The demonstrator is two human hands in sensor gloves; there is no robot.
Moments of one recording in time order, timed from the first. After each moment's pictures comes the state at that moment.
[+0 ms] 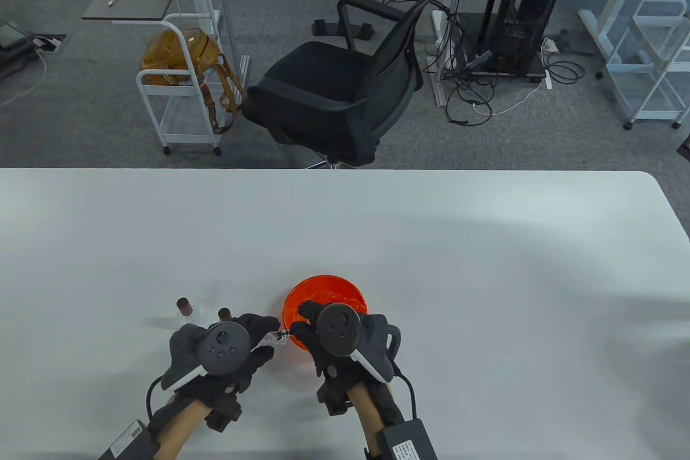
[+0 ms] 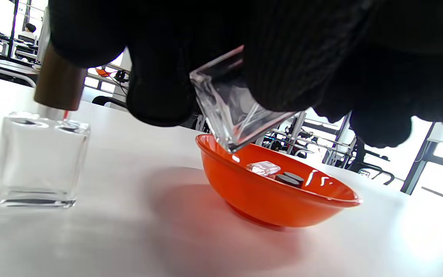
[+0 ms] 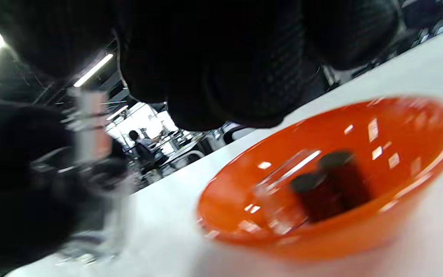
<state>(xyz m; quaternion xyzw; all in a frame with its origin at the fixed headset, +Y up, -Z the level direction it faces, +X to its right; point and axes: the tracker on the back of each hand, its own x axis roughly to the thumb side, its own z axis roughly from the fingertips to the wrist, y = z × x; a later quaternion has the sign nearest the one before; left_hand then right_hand) -0.212 -0.700 -0.280 0.01 -0.19 0.16 0.97 -0.019 -0.697 -0.295 0.11 -0.03 0.95 0.28</state>
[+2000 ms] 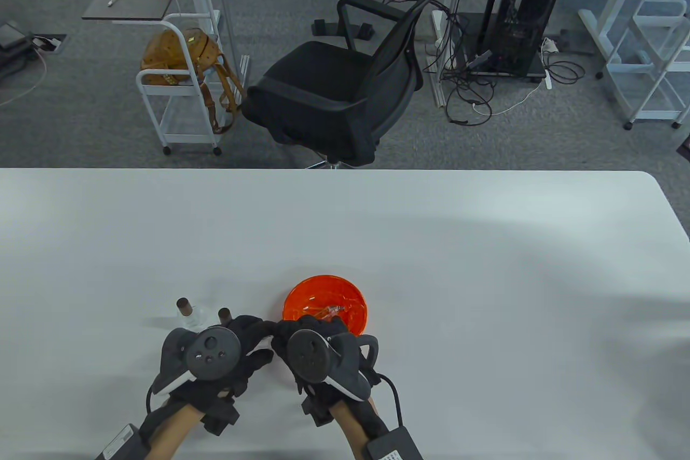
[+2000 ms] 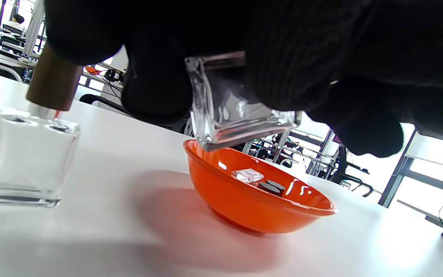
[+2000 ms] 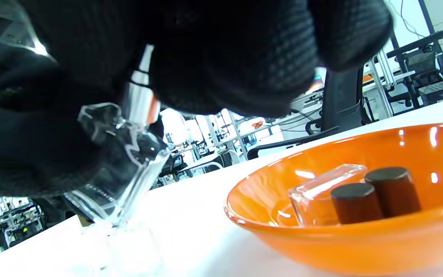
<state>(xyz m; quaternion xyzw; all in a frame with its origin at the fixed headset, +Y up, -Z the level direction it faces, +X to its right) -0.220 -0.704 -0.276 0.02 -0.20 0.19 0.96 -0.042 -0.698 -0.276 0.17 -0.09 0.96 0.20</state>
